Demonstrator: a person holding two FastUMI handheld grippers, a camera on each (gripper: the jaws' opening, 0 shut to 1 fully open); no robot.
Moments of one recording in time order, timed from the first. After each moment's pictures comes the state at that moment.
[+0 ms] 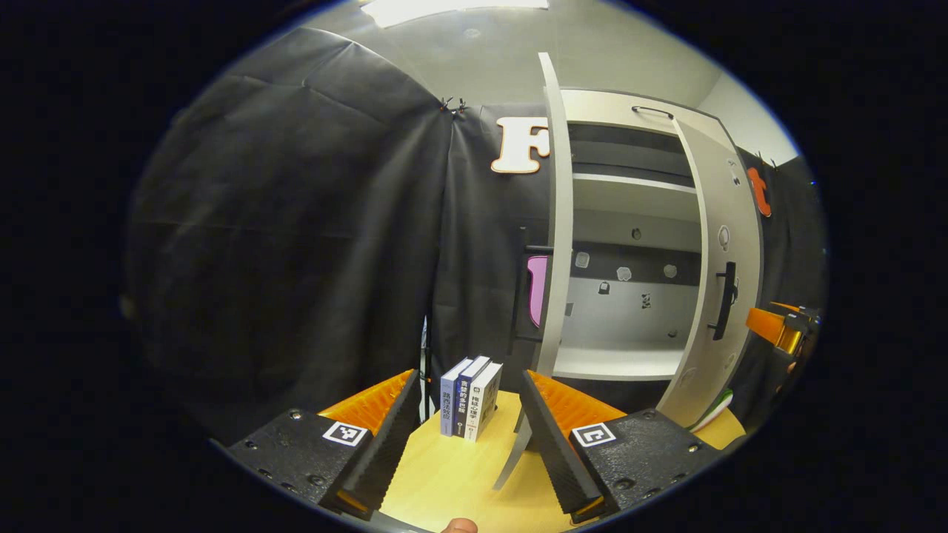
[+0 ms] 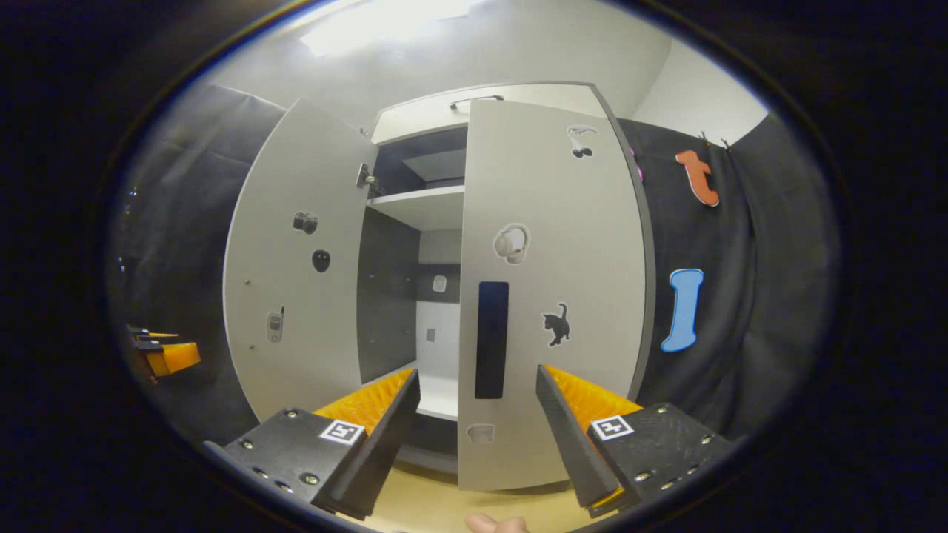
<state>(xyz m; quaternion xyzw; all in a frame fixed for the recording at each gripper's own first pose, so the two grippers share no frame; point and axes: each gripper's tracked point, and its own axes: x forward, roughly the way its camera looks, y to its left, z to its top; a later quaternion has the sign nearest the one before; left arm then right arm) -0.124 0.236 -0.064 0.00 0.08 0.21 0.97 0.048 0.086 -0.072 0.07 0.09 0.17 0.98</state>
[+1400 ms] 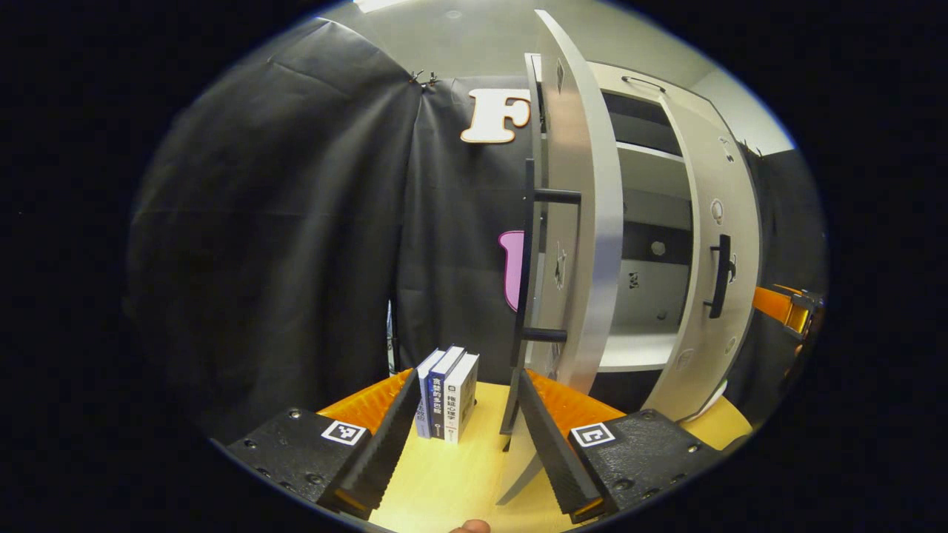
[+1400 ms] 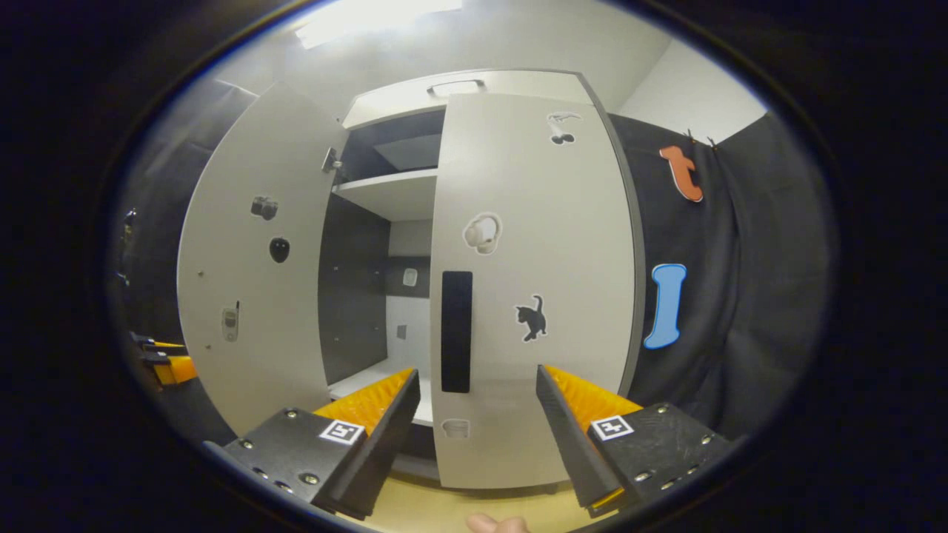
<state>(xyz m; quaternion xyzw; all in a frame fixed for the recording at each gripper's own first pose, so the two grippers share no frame) -0.043 0.243 -0.107 -0.01 0.12 0.13 0.98 0.067 0.076 -0.085 0.06 0.10 0.13 0.98</state>
